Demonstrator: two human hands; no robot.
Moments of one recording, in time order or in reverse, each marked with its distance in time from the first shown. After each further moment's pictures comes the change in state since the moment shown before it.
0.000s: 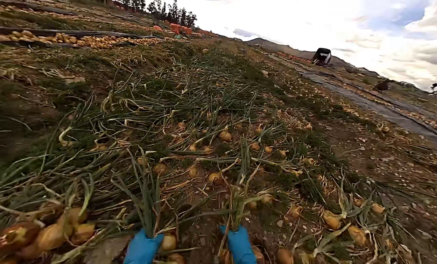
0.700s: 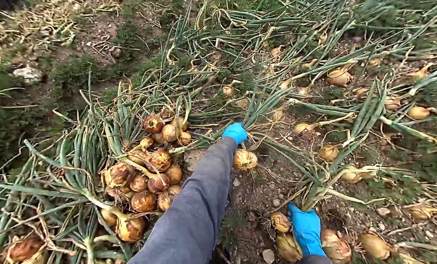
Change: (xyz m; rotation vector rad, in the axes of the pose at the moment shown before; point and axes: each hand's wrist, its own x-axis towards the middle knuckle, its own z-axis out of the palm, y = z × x) left_hand 0.108 0.059 -0.020 0.332 -0.104 0.033; right_hand -0.045 0.098 0.045 -0.209 0.022 0.188
